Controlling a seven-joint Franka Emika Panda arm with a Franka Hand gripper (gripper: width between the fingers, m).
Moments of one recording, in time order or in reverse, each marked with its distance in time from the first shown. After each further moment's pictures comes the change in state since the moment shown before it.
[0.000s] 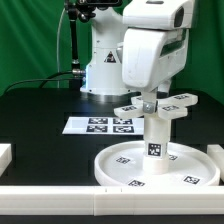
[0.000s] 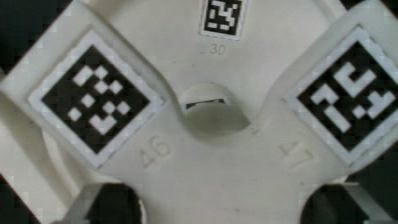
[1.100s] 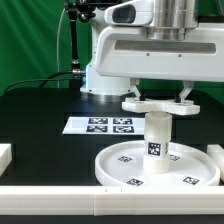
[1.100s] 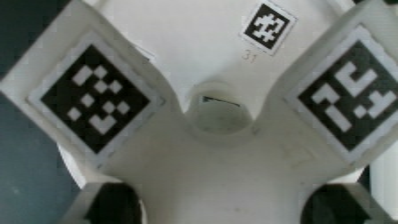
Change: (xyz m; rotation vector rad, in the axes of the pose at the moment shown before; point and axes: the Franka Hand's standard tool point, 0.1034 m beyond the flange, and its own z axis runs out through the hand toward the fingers) arm 0.005 -0.009 0.000 0.031 0.021 1.243
